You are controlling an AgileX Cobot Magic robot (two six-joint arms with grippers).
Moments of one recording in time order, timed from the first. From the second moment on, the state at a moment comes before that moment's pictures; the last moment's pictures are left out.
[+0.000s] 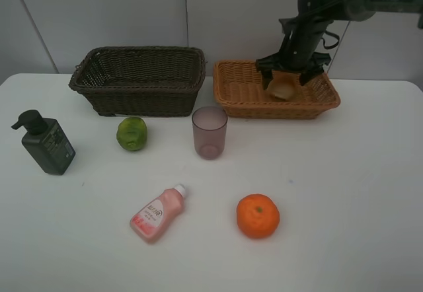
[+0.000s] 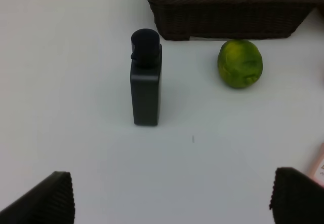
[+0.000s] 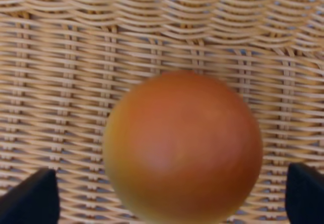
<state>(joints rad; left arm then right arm) -0.05 -0.01 -0.51 0.03 1.07 -0.09 0.26 2.32 -1.93 -0.18 0.93 0.22</state>
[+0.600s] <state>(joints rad) -0.05 -0.01 -0.51 0.03 1.07 -0.09 0.38 2.00 -1.61 -0.10 1.08 0.00</state>
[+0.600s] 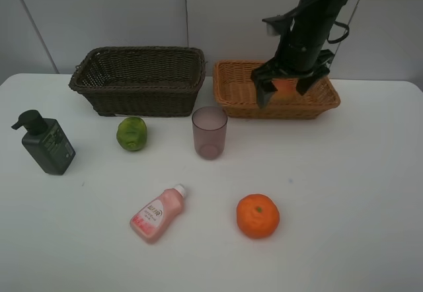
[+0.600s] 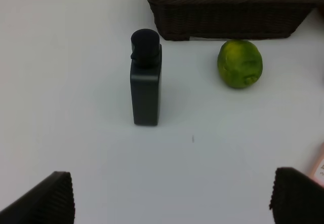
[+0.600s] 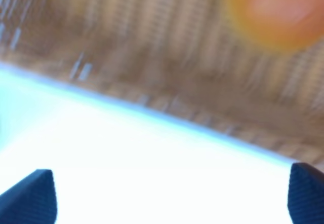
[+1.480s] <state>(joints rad) -0.05 -0.01 -0.51 0.03 1.07 -0.09 0.77 1.67 -0.97 0.00 0.87 -0.96</state>
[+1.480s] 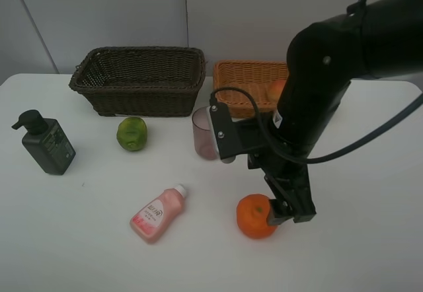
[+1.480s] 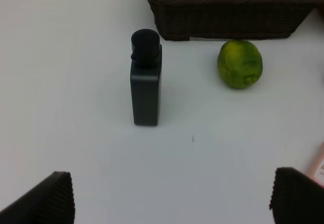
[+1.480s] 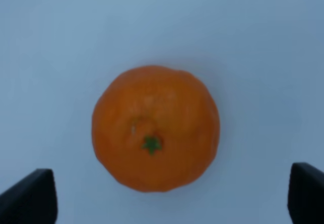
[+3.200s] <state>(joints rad) -0.05 -0.01 -0.51 0.03 1.07 -0.09 0.78 1.74 -0.77 0.03 0.52 -0.96</state>
